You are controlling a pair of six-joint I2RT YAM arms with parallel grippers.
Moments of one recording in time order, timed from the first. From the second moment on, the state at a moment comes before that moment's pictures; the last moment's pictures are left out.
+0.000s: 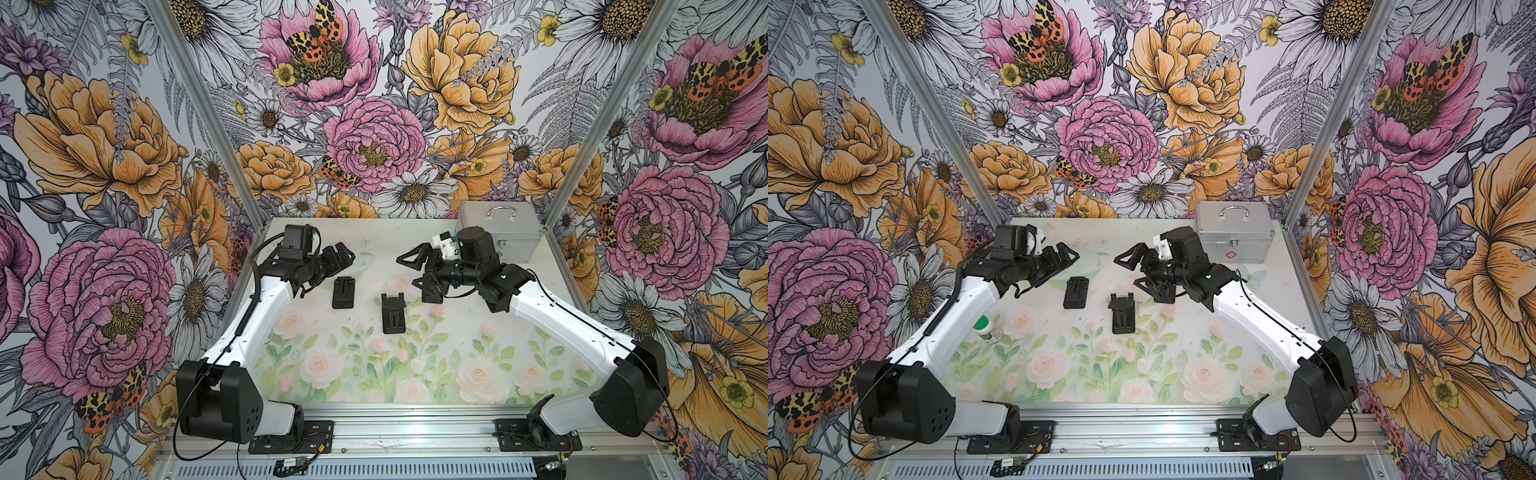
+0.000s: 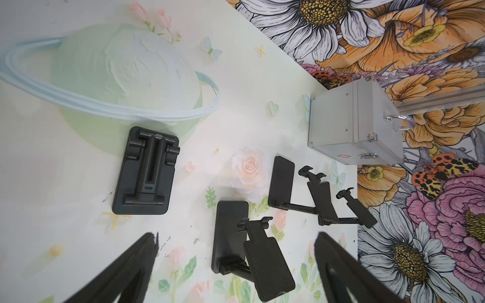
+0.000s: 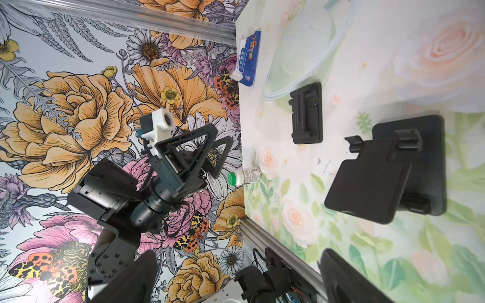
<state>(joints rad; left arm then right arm) -0.18 1.43 1.26 -0.68 0.25 -0.60 0.59 1.44 1.28 -0.34 -0.55 1.16</state>
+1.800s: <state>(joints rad) -0.26 2.15 1.71 -1.07 -0.11 -0.29 0.46 1.52 1.36 -0.51 -0.58 1.01</state>
